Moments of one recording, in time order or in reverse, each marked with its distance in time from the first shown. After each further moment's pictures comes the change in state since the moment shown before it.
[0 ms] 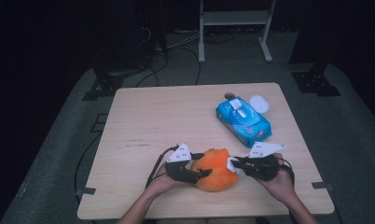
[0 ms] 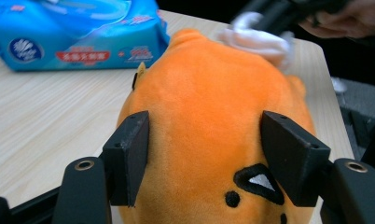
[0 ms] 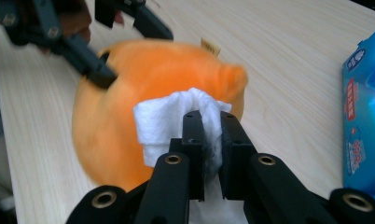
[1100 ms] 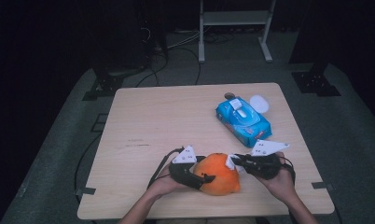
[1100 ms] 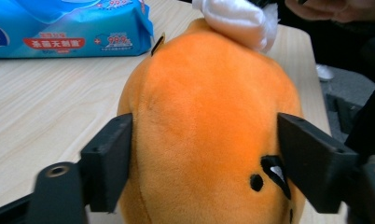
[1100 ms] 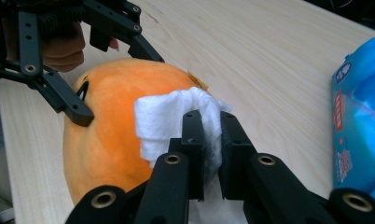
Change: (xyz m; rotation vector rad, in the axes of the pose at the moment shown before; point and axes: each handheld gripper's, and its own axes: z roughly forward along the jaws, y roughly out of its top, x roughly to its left) left arm -0.004 0.004 0.005 0.061 -0.052 -0.053; right arm -0.002 0.003 -0.007 -0.039 -0.009 0.002
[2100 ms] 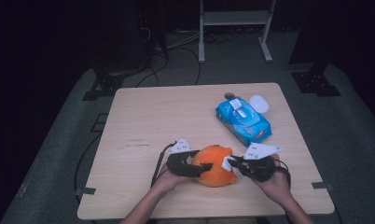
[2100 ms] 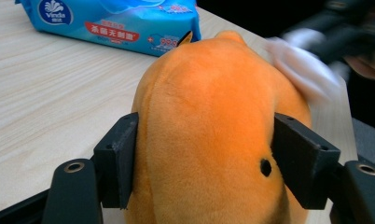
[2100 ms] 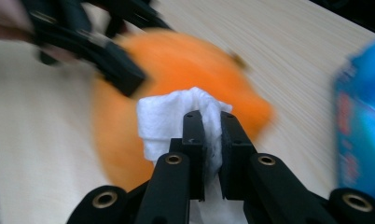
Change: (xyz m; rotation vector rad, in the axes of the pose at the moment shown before) left arm 0.019 -0.005 0.002 -0.068 0.116 -0.216; right arm 0.016 0.004 0.012 0.025 -0.032 -0.052
